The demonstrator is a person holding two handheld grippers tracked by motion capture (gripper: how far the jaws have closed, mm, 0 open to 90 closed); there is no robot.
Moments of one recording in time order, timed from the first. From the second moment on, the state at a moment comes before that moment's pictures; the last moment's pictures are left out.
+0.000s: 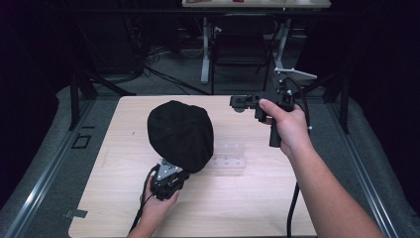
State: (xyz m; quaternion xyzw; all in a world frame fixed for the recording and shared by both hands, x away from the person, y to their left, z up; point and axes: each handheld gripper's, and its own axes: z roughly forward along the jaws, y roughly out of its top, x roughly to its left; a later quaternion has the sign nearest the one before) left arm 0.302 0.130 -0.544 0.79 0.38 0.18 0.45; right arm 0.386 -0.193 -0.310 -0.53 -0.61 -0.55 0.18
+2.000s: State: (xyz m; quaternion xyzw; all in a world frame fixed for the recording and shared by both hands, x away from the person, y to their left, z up) left arm 0.274 0.244 -0.539 0.71 0.49 0.20 0.46; right arm 0.321 -0.239 -0.353 -0.53 -0.71 -0.47 0.01
